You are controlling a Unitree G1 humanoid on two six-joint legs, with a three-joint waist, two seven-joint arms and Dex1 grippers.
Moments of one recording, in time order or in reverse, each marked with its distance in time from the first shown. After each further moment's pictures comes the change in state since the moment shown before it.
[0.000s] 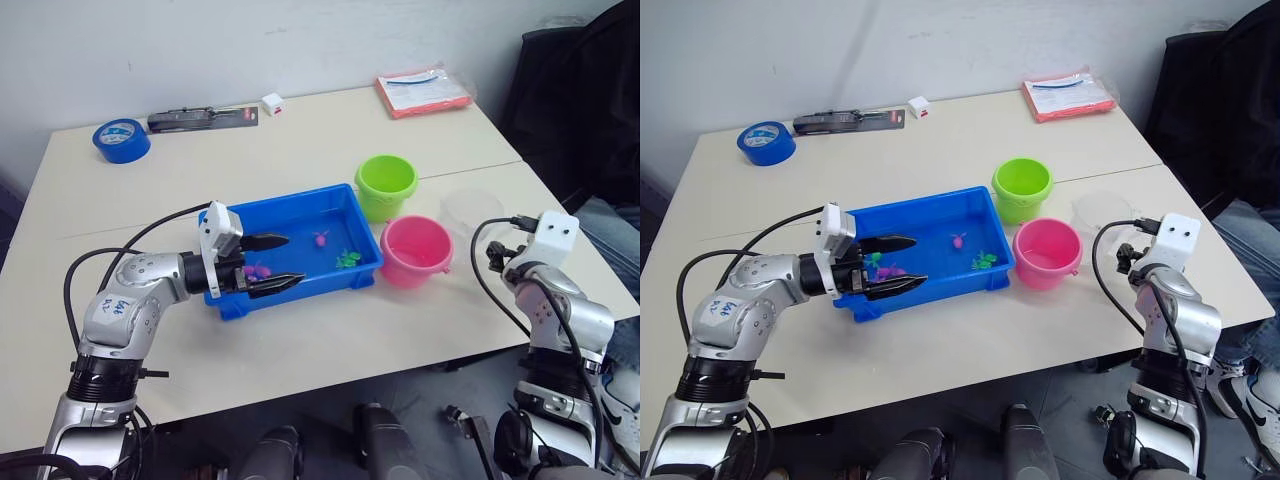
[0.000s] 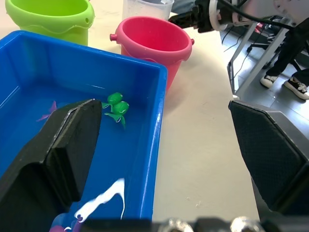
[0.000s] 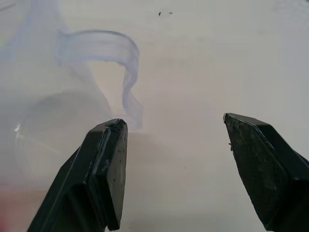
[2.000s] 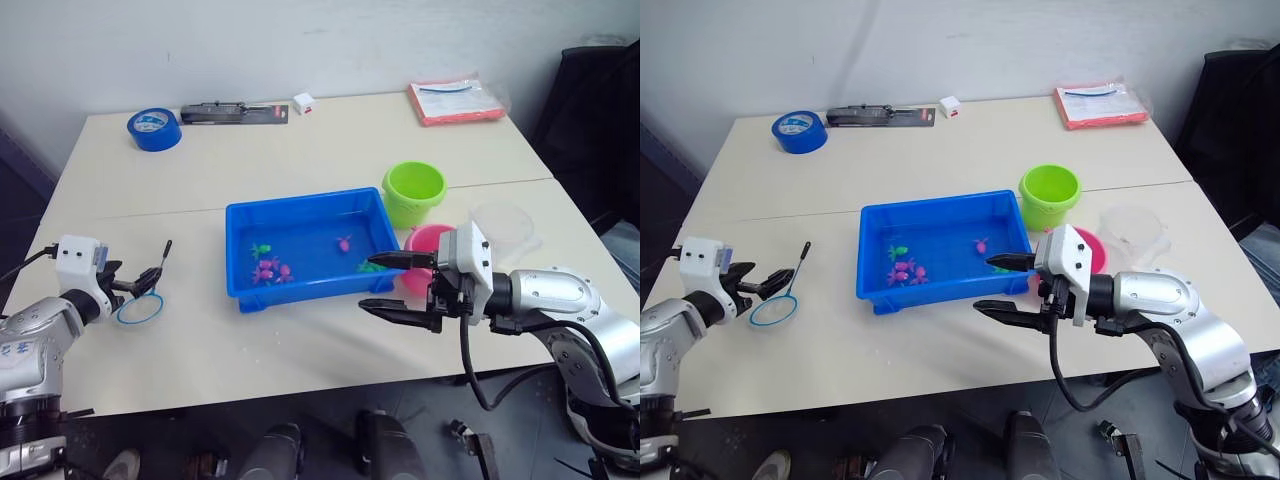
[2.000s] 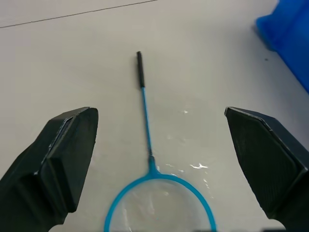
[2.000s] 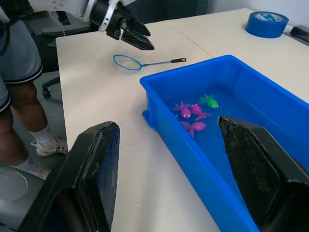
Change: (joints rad) left arm 0.171 0.138 0.360 0.341 0.191 0.045 0.507; right arm 0.179 -0.421 0.473 -0.511 0.407 -0.377 0.989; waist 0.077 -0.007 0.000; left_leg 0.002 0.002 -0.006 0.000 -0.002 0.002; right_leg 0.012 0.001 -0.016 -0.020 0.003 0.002
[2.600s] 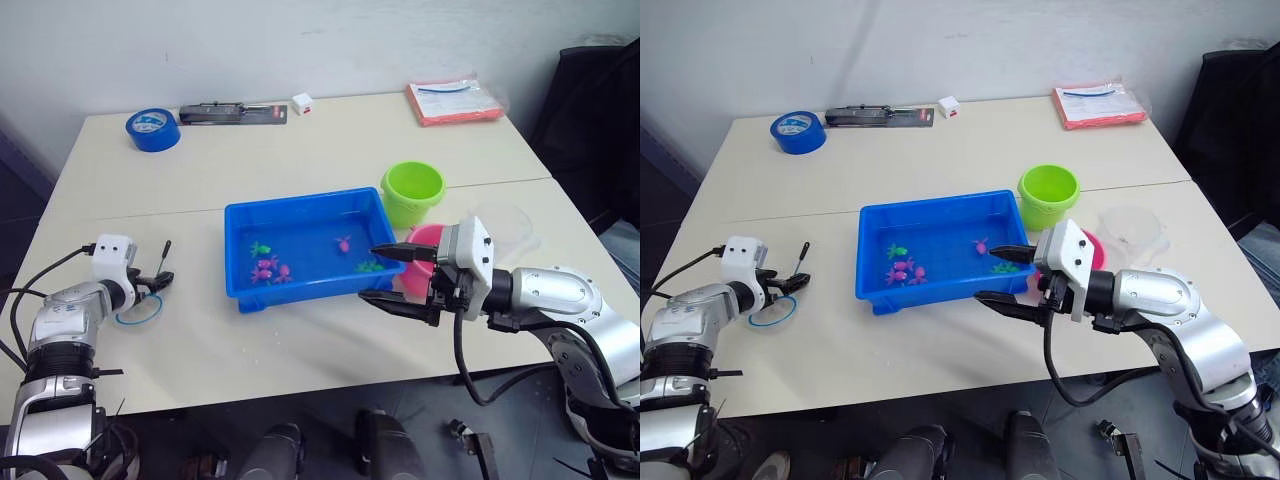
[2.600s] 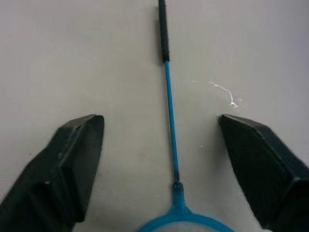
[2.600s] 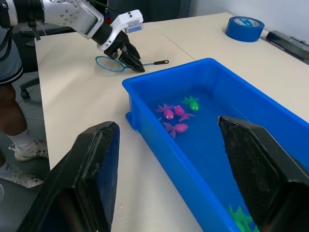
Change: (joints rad) left arm -0.258 -0.019 -0.184 0.445 0.148 -0.094 -0.010; right arm 0.001 0.002 -0.003 -0.024 -0.013 0.001 -0.075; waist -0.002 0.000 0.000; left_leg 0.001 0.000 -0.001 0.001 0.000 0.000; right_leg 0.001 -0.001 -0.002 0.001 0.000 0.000
